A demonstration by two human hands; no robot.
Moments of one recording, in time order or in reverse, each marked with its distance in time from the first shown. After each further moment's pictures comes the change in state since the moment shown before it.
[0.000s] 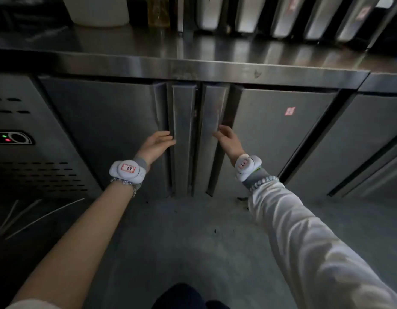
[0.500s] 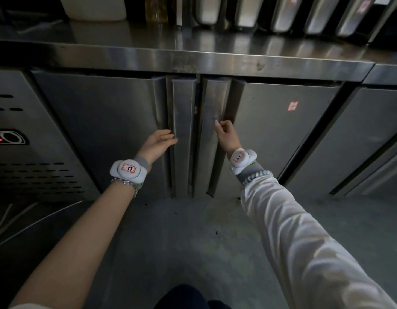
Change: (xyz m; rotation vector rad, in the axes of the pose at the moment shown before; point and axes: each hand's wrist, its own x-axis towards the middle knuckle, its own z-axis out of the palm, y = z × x) left_hand 0.014 -0.015 0.001 -0.015 -0.001 0.043; right_hand 0.005 -0.005 0.013 -0.006 0.138 -0.053
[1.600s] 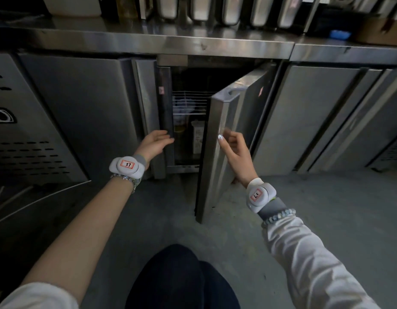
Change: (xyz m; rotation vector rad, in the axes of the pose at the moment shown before) left_hand -0.112 -0.021 0.101 -0.007 -0.032 0.032; right_hand -0.186 0.068 -0.165 0.119 -0.003 -0.299
